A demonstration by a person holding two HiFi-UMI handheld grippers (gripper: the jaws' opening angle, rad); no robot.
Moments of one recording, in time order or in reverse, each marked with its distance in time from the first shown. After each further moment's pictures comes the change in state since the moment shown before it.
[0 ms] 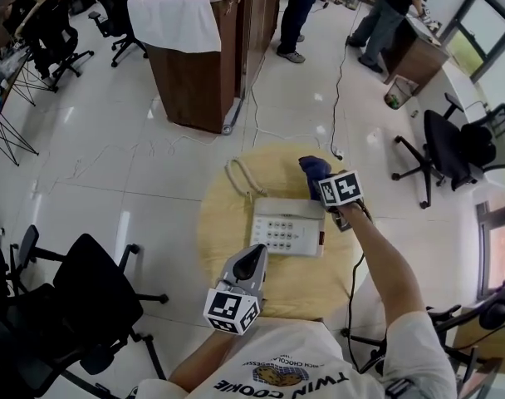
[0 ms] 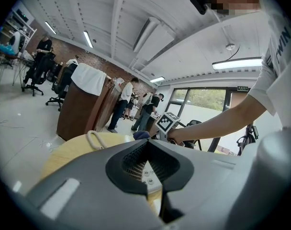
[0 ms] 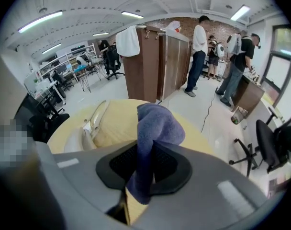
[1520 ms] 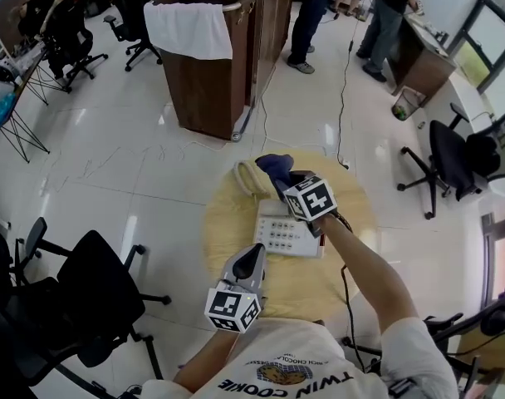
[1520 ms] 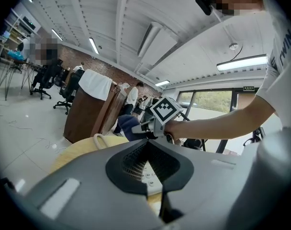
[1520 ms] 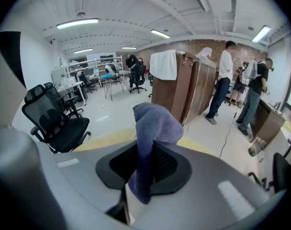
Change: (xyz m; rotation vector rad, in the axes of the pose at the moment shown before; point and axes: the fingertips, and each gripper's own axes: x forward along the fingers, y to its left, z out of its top) left arm -0.014 0.005 0.005 -0.008 -0.049 0.083; right arm -0.028 0.143 0.074 -0.232 -0.218 0.165
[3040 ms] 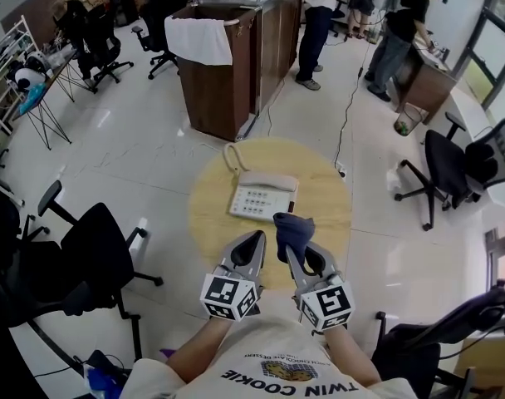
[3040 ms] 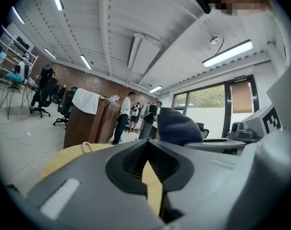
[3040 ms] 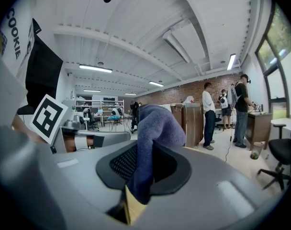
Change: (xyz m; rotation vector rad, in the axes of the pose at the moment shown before) left arm -0.047 -0.152 0.003 0.141 -0.098 0.023; right arm -0.306 0.129 -0.120 0.040 -0.593 -0.035
